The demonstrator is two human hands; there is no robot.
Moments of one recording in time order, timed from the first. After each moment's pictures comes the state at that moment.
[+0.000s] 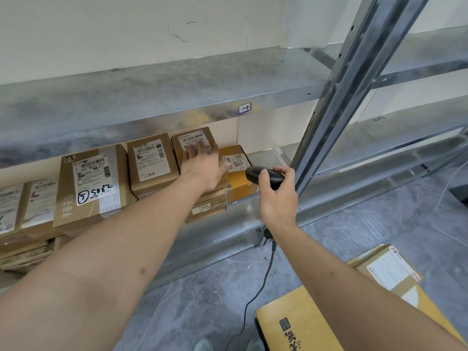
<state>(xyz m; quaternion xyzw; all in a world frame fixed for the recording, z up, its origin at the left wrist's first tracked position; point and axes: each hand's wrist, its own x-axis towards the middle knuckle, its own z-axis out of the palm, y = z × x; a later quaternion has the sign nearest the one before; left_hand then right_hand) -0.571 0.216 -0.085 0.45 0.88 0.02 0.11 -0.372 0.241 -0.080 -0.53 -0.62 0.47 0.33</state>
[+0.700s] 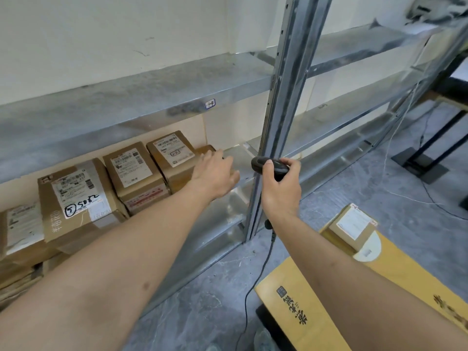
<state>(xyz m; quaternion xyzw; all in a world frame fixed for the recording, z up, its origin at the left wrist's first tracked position) -0.487 0.195 -0.056 0.63 0.77 0.01 0.04 -0.316 0.190 -0.049 -0.59 -0.54 0.41 0.43</state>
